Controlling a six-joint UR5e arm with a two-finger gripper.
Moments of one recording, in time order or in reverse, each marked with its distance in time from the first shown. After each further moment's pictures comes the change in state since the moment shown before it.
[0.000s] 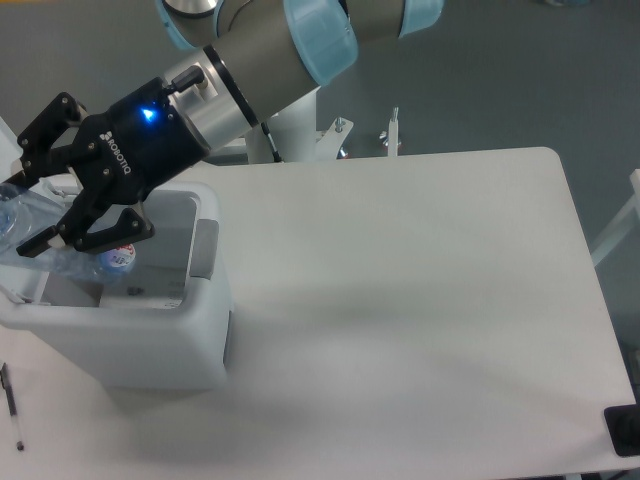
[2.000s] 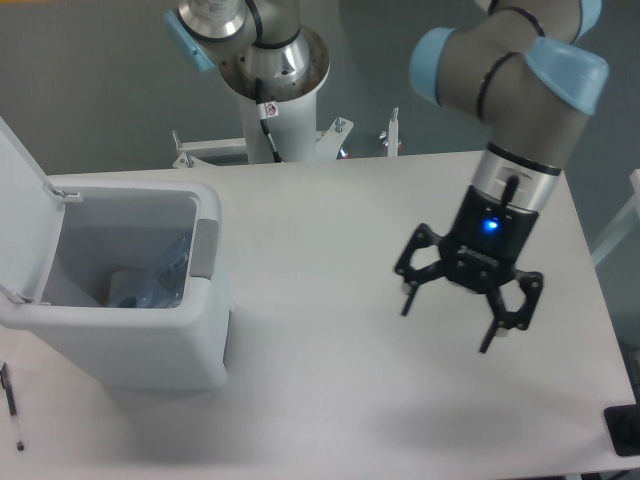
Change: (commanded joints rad) arm 0.400 -0.202 0.126 -0.247 0.802 0.461
